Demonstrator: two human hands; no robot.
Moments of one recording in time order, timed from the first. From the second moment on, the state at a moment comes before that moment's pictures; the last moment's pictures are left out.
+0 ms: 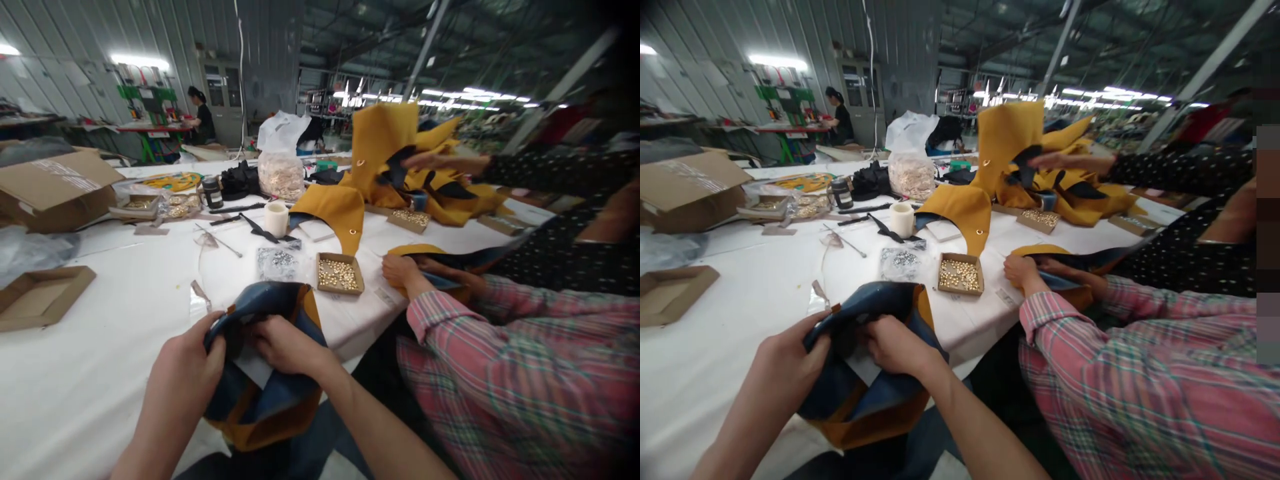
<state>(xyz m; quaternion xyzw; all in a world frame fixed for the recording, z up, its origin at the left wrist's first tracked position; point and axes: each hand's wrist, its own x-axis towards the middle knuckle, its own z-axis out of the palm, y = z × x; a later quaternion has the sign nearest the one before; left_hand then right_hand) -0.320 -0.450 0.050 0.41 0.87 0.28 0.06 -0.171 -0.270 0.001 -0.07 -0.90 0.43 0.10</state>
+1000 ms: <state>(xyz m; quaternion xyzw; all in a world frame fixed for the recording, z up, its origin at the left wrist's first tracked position) -0.322 -0.453 0.062 0.41 0.89 0.16 0.09 -0.184 -0.275 -0.017 -0.14 -0.77 0.61 0.12</state>
